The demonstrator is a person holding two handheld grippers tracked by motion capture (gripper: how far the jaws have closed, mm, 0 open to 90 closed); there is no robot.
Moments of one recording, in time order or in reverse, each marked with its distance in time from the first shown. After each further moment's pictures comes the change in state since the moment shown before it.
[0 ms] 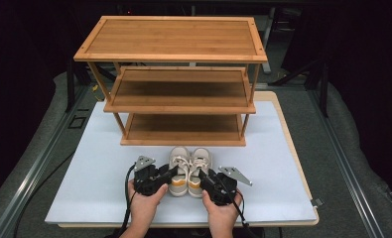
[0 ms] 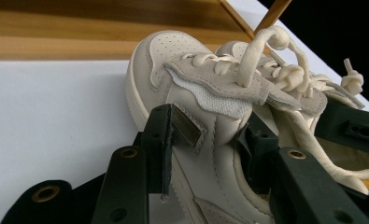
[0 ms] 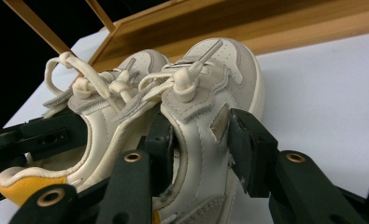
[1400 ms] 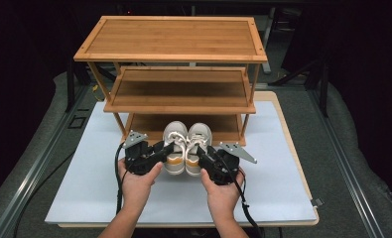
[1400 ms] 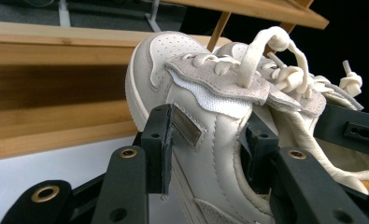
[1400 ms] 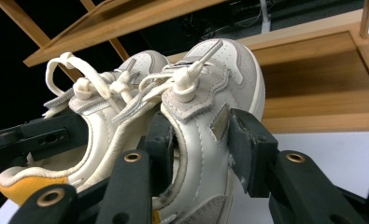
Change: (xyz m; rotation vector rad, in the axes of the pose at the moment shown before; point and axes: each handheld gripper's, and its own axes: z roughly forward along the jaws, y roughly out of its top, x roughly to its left) left arm -0.017 0.074 -0.032 -0.090 0.005 0.037; right arm 0.032 0.071 -0.019 -0.093 0.041 -0.044
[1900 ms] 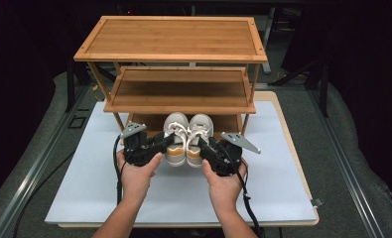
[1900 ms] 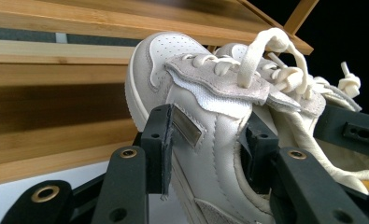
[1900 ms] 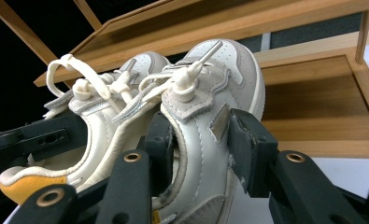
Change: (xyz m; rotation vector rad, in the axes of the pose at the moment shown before) left arm -0.003 0.024 0.000 -0.016 -0.021 -0.005; right arm 0.004 0.026 -0.003 -0.011 -0.001 -0.014
